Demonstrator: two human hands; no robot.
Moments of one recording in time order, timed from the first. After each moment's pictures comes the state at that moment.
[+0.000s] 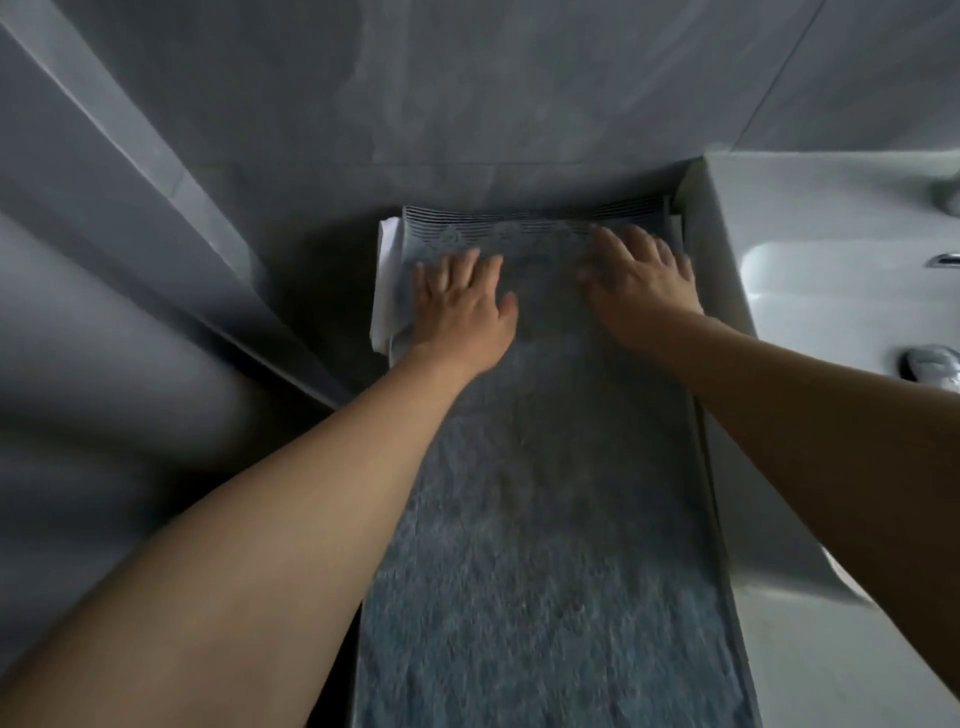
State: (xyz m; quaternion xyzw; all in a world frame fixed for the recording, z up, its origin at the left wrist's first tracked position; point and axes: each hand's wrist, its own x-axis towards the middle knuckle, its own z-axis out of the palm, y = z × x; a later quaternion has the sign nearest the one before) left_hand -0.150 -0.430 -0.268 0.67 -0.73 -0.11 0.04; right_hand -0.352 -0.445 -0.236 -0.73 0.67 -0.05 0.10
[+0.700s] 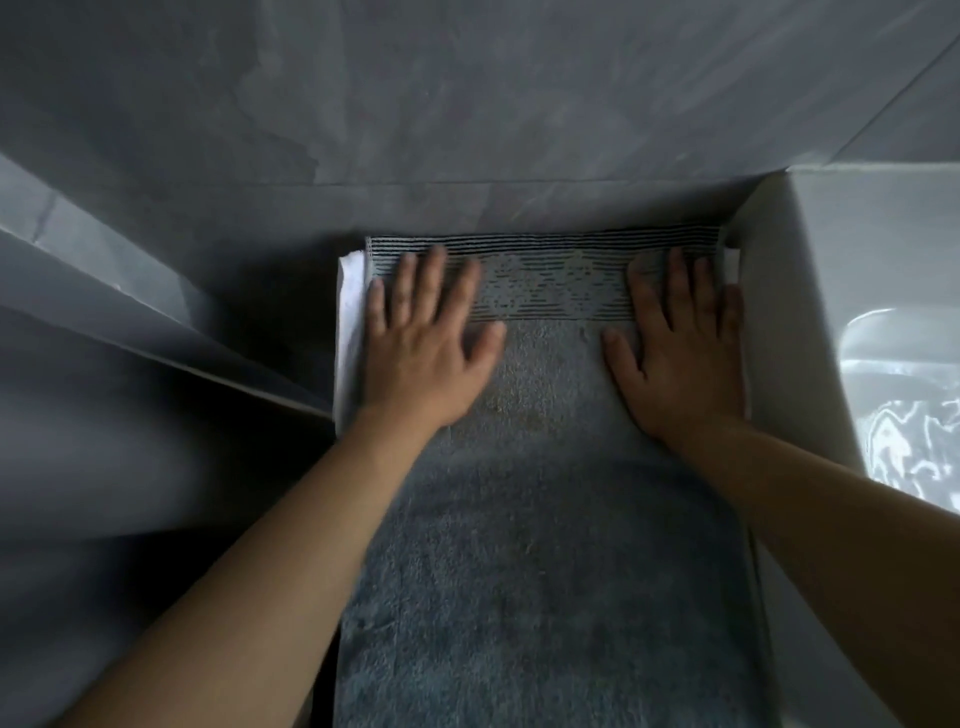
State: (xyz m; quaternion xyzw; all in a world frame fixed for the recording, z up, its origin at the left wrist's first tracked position) left_hand -0.123 -0.484 -0.319 0.67 -0.74 -0.05 0.02; right_hand -0.375 -0.484 -0.320 -0.73 0.68 -0.04 0.03
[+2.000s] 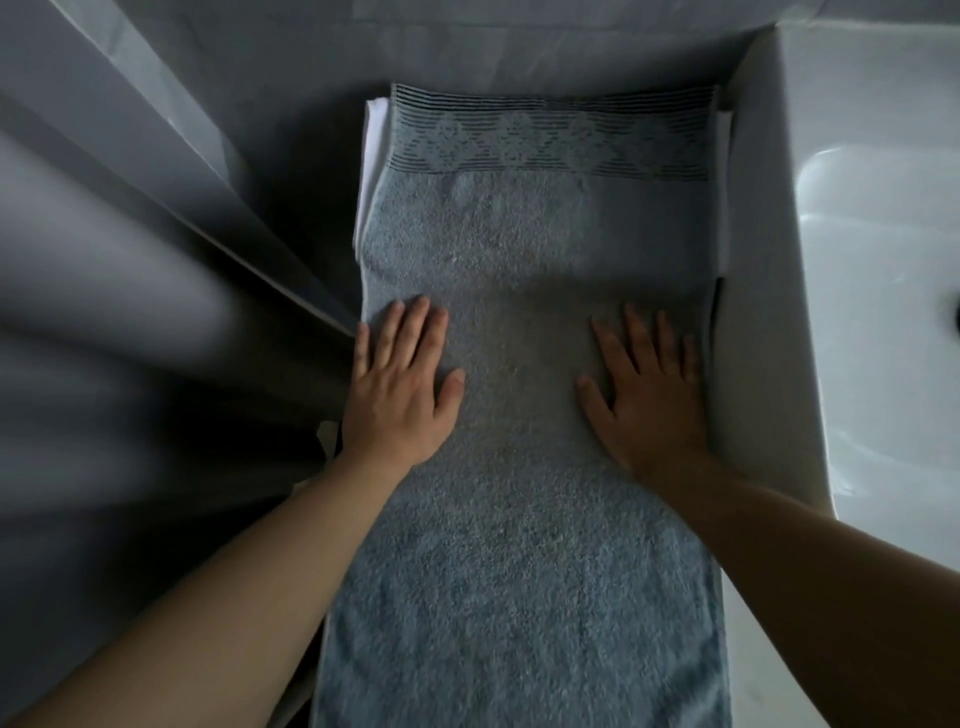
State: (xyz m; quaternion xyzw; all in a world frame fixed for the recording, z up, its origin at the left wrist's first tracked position) left_hand -0.116 -0.281 -0.343 0.69 -0.72 -0.08 0.00; right_hand -0.382 -0.305 -0.338 -0.76 0.64 0.02 0.09
